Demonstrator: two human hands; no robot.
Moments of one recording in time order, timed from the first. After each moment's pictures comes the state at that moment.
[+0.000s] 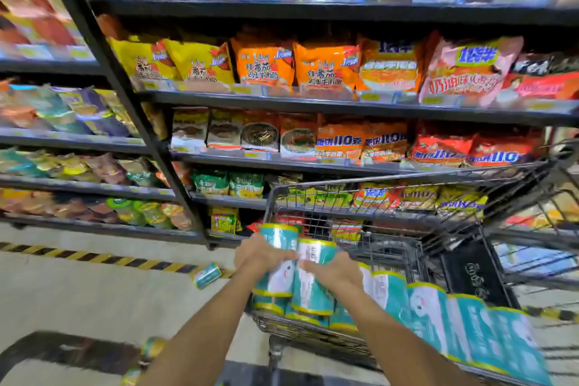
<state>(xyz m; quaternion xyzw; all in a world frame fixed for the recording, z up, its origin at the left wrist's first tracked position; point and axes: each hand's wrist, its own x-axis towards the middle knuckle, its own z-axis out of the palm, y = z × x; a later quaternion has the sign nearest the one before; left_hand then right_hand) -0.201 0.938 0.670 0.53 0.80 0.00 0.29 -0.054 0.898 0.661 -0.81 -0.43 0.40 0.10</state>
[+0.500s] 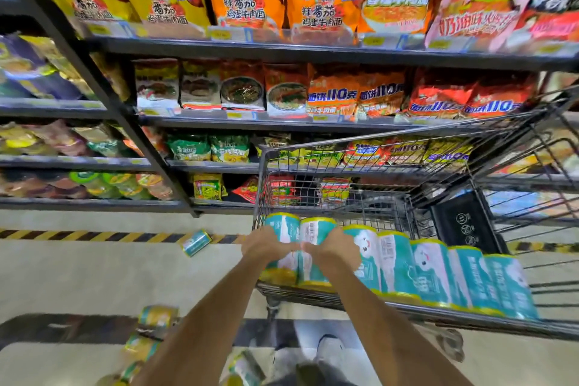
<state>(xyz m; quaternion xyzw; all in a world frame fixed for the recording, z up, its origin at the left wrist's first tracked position) -0.212 0.940 0.612 0.62 0.71 -0.13 0.32 -0.094 0.901 0.632 -0.87 -0.39 0.30 -0.02</state>
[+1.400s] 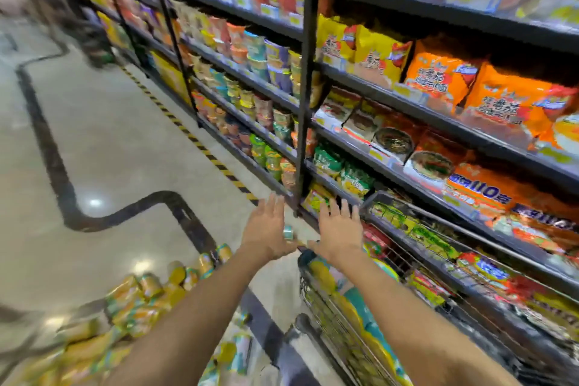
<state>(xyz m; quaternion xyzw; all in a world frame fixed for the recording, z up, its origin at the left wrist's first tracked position) -0.274 0.826 0.685 0.52 0.85 0.00 0.10 -0.148 0.905 0.705 -0.41 -0.91 0.02 -0.10</state>
